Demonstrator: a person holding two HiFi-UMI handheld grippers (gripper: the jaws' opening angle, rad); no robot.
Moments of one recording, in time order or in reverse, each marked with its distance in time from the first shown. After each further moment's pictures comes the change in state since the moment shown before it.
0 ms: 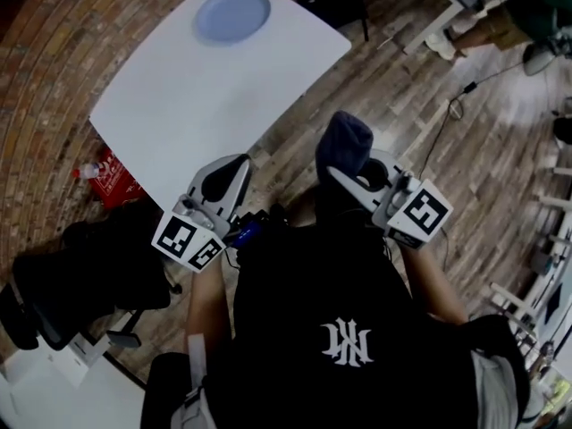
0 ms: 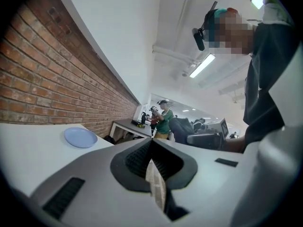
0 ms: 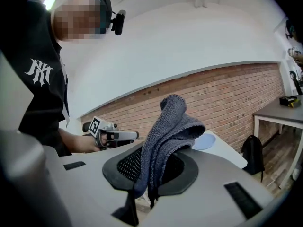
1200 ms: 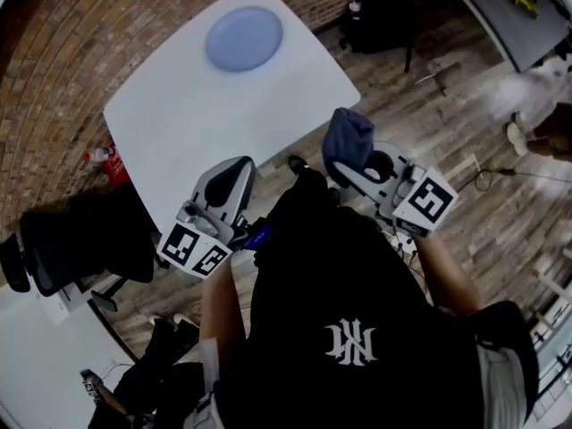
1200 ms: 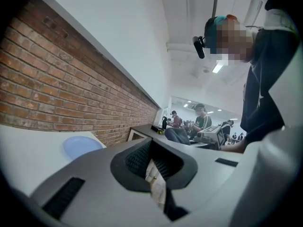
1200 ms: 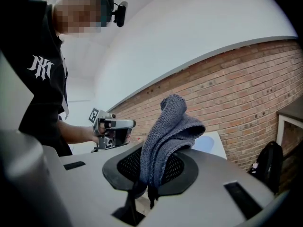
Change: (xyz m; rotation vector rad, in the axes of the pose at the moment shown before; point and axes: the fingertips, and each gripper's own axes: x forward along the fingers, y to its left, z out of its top) left arm 0.174 0.039 0.050 -0.010 -0.061 0.299; right arm 0.008 -0.222 0.034 -0.037 0.096 0.311
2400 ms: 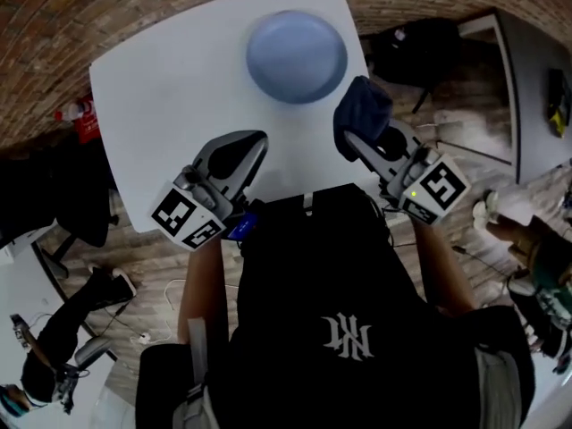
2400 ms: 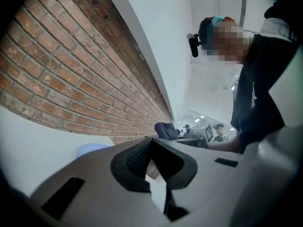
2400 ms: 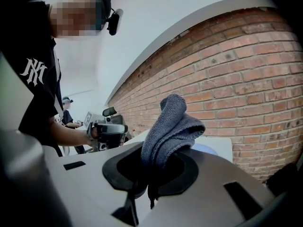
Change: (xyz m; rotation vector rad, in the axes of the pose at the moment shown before) left arm 0.071 0.212 0.031 -0.197 -0.106 0.111; right arm 0.207 -0.173 0.055 -0.016 0.243 0.175
